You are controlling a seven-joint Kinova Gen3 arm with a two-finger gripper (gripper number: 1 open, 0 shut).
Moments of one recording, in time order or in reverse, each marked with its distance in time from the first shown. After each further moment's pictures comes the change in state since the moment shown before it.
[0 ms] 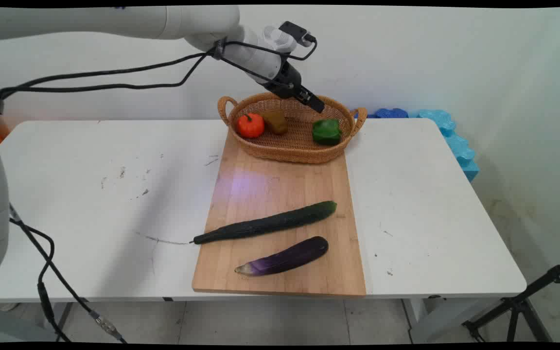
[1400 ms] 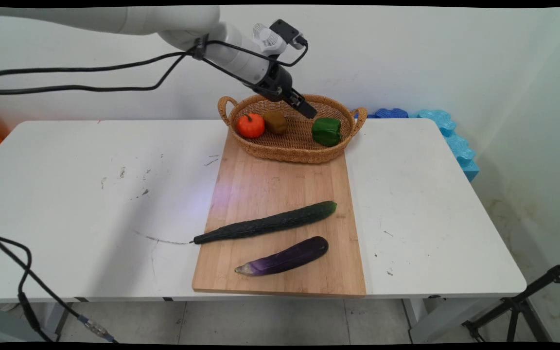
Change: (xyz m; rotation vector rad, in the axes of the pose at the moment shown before) arm -0.020 0.022 -0.054 -0.016 -0.007 0.102
